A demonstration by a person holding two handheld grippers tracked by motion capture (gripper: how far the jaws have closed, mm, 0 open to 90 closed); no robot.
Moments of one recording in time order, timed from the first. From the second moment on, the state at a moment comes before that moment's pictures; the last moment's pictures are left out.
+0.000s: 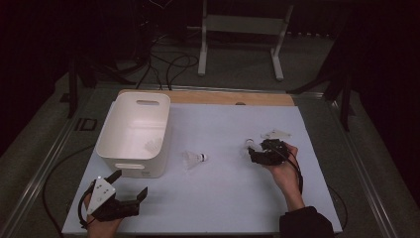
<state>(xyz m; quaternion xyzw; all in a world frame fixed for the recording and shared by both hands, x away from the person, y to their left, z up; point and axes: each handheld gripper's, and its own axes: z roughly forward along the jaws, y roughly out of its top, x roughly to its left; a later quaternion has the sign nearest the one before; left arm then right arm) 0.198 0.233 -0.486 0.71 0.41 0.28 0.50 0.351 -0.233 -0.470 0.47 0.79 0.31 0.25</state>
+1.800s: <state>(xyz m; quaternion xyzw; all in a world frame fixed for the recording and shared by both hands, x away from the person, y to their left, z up) 0.198 0.233 -0.486 0.71 0.41 0.28 0.50 0.355 -0.216 -0.466 0.47 0.78 0.32 0.25</state>
